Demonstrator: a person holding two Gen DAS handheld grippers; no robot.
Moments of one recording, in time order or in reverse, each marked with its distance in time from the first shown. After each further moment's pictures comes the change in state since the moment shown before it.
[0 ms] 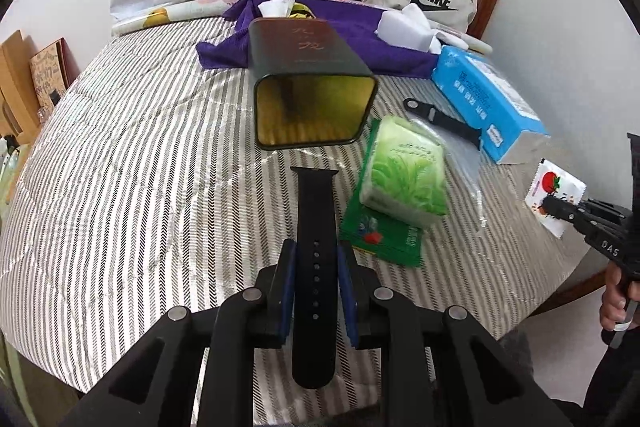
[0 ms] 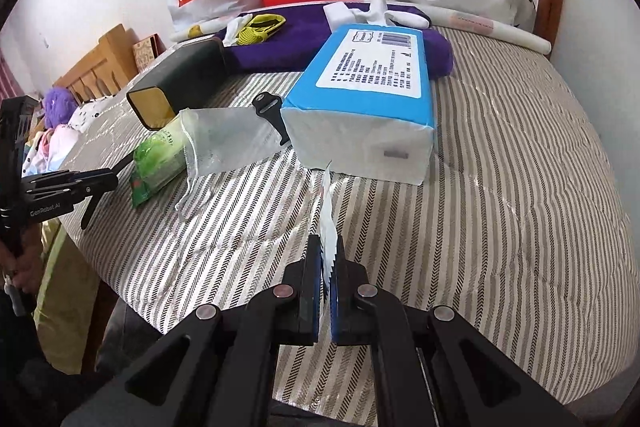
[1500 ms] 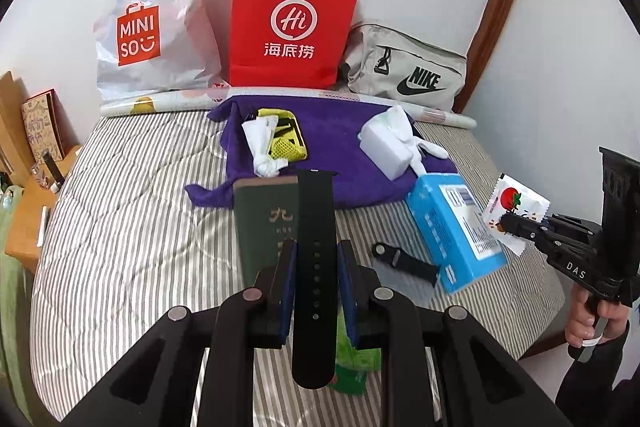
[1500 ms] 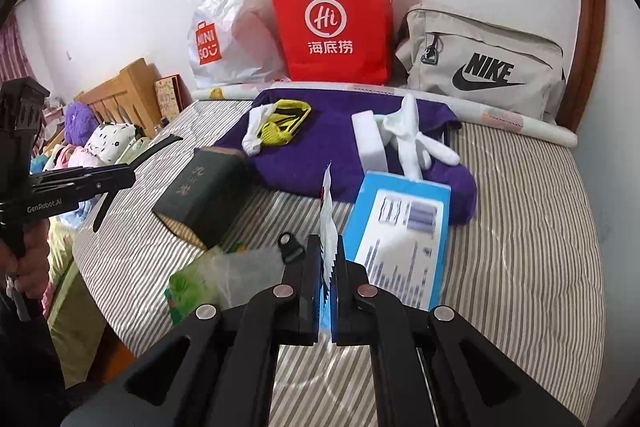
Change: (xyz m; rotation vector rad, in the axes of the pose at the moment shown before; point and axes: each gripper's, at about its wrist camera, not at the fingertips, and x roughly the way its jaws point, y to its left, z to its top) left arm -0.042 -0.005 0.126 -0.025 -0.121 -0.055; right arm -0.022 0.011 0.129 -0.068 -0.100 0.067
